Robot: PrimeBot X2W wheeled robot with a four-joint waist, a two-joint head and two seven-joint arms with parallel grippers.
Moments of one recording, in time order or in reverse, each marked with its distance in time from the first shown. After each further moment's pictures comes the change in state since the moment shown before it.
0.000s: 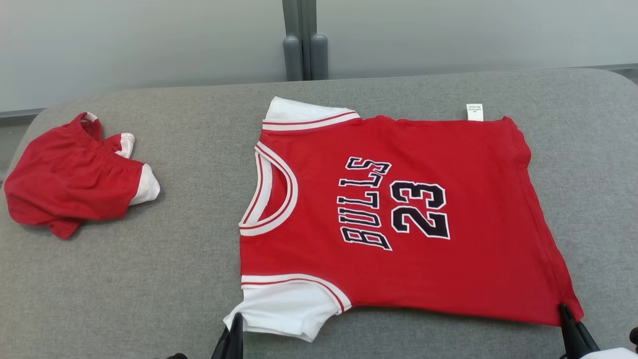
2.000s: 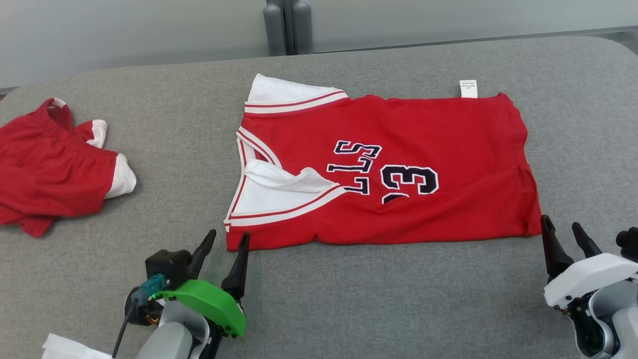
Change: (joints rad) left arm -0.504 0.016 -0.022 0.502 0.132 -0.162 0.002; right arm -0.302 -0.011 -0.049 0.081 -0.214 0.000 0.142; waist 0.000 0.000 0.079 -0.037
